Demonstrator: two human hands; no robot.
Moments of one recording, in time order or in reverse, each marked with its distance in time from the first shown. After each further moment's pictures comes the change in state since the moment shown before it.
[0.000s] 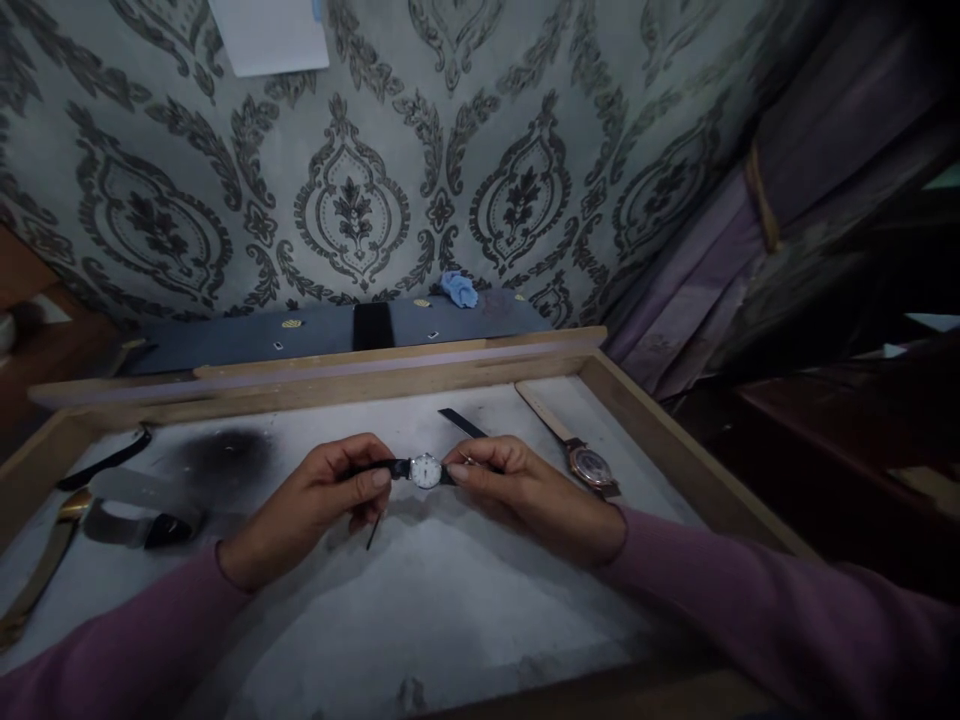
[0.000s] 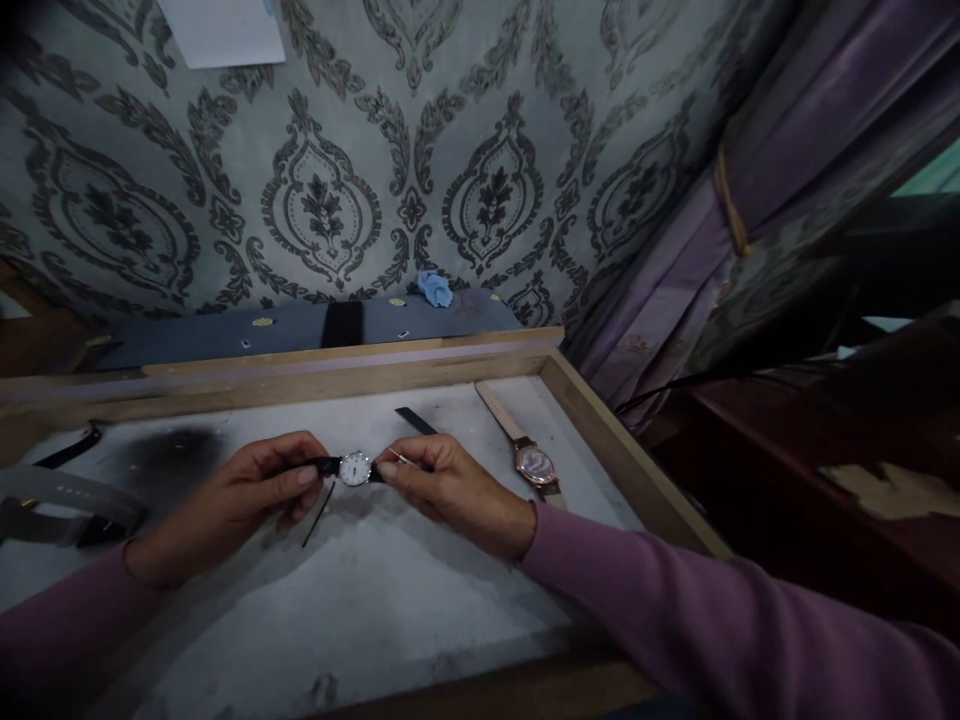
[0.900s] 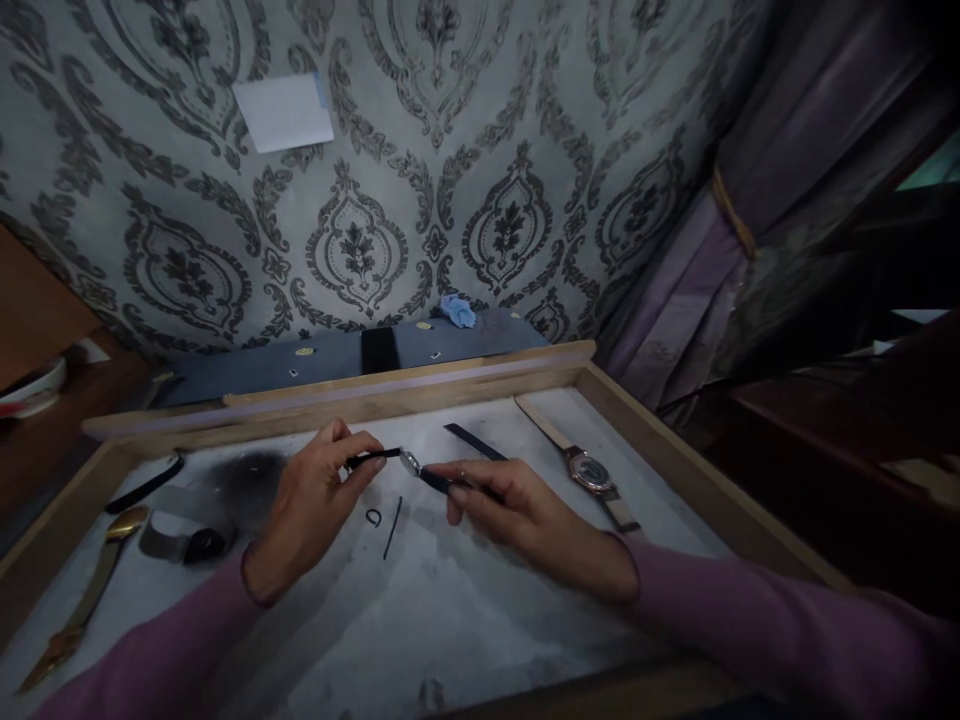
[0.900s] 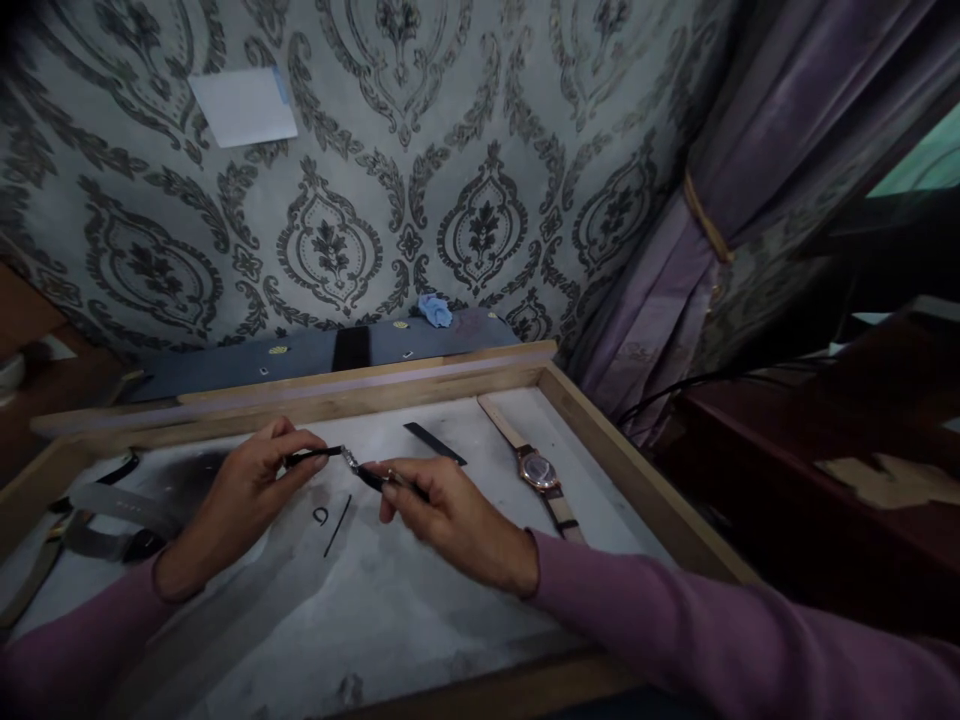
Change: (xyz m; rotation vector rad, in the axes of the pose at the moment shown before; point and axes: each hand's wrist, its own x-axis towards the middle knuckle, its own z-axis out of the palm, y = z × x) left_hand -0.005 0.021 -0.008 1.009 0.410 0.304; right_hand -0.014 -0.015 0.021 -0.429 0.032 -0.245
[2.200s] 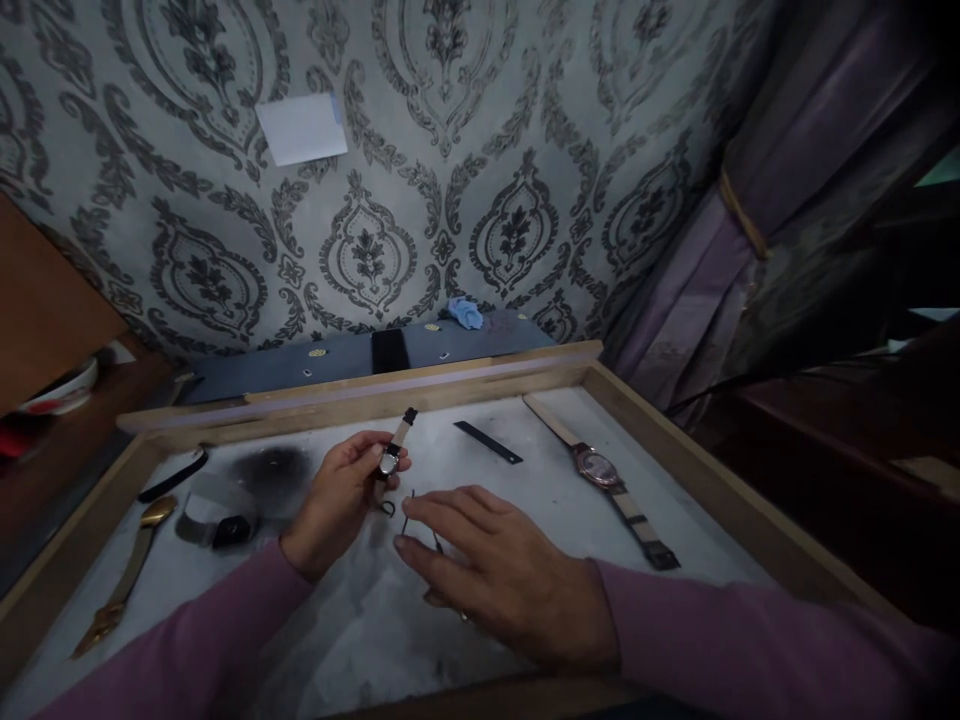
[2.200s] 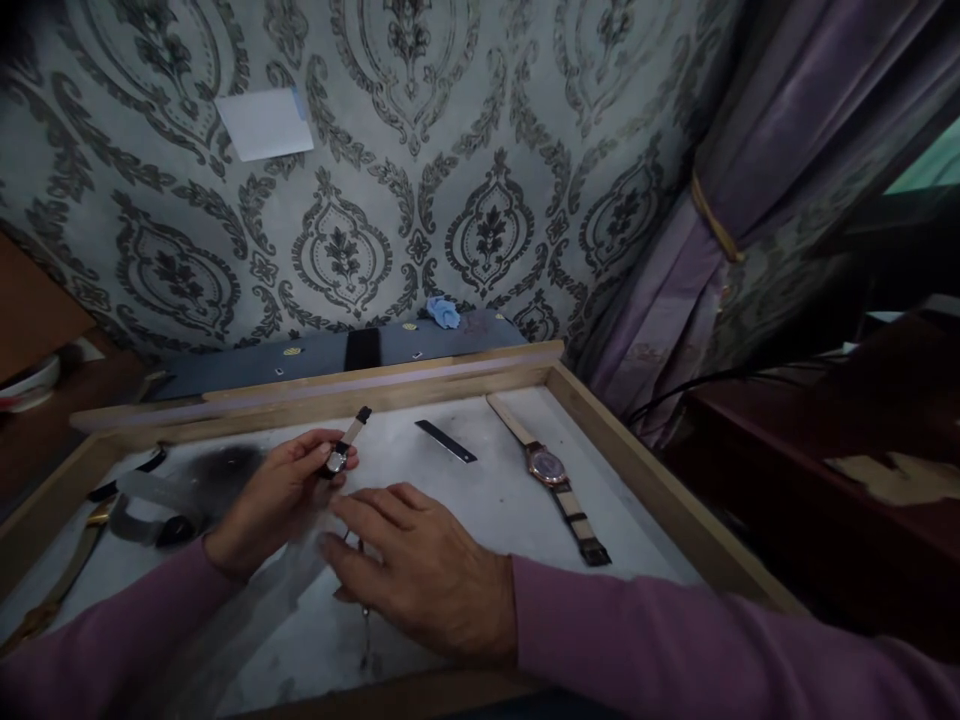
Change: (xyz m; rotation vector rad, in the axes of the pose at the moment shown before) left_hand 0.000 0.005 0.020 -1.238 0.075 -0.583; right_hand -0.013 -0.008 0.036 -1.068 0.082 -0.834
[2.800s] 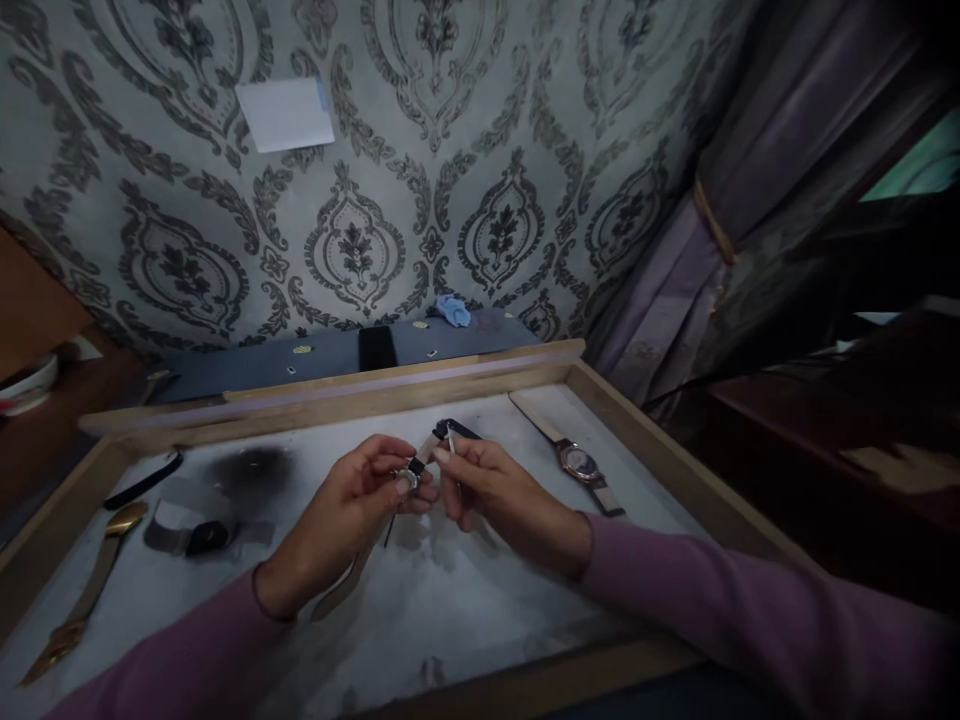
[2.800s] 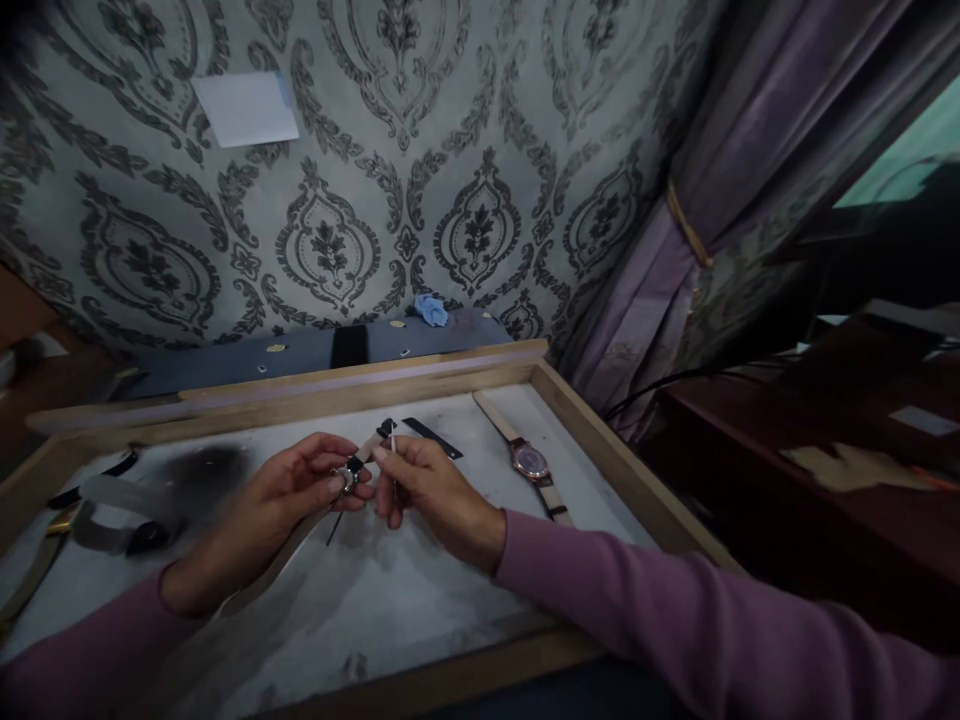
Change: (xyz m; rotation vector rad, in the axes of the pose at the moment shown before) left_hand -0.020 -0.002 0.011 0.135 -0.405 0.076; right_hand 0.007 0.034 0.019 1.512 0.155 1.069
